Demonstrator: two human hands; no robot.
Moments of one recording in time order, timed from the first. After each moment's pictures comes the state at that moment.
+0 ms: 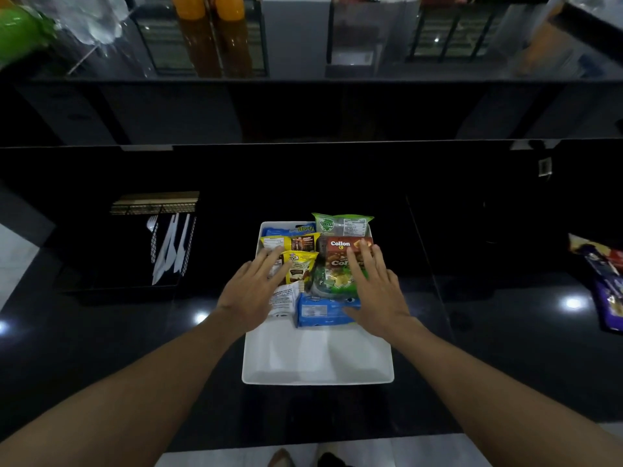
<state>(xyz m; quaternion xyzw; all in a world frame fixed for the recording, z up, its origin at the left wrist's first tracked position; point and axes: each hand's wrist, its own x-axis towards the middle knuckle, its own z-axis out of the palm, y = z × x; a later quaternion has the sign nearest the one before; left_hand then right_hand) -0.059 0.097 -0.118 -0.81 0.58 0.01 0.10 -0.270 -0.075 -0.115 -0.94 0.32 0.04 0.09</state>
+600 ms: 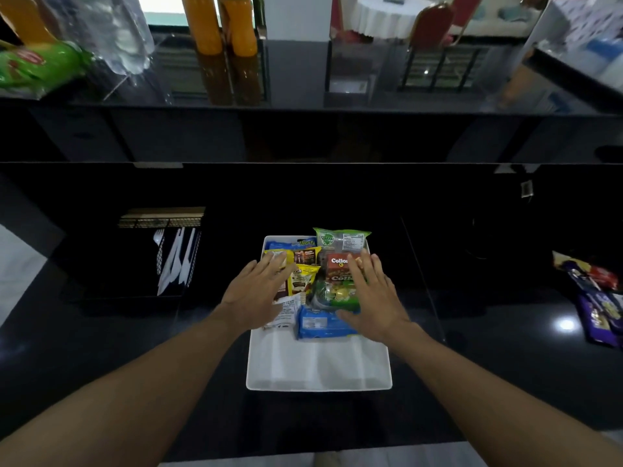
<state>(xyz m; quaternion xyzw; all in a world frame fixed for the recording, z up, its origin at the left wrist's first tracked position) -0.055 0.092 -0.091 -0.80 0.59 0.01 0.06 -0.269 -0.066 -0.080 -0.94 0.32 0.02 0.14</state>
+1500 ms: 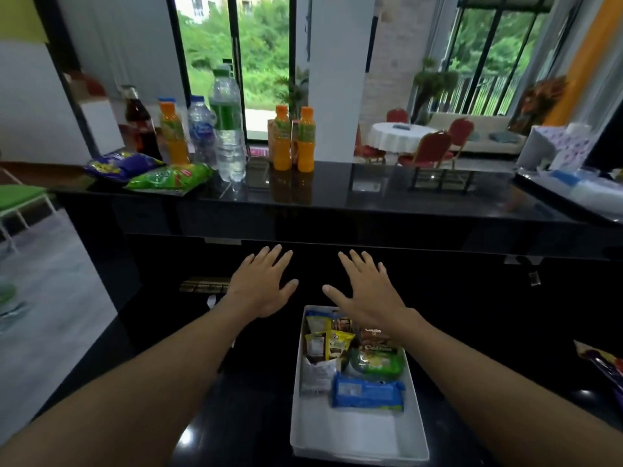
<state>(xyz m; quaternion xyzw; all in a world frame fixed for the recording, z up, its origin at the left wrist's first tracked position) 0.003 0.138 0.081 -0.86 0.50 -0.06 -0.05 -0.179 -0.026 0.078 -0.96 0.24 -0.10 0.12</state>
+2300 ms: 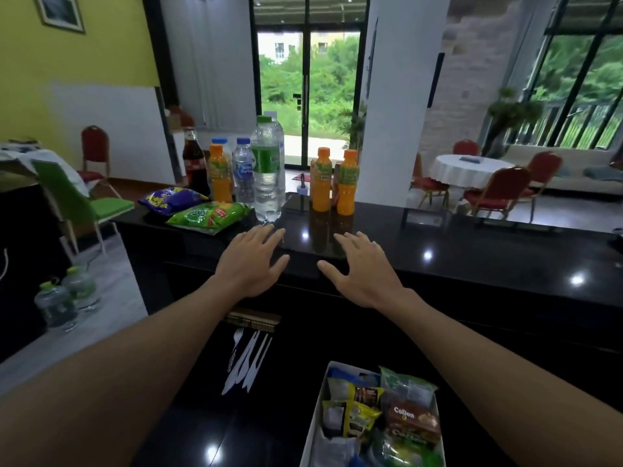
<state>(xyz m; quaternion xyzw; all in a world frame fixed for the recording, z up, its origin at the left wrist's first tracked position) 0.084 0.126 0.170 -0.89 0.41 -0.19 -0.07 -0.060 -0.074 0.171 -0.96 0.10 -0.20 0.14</state>
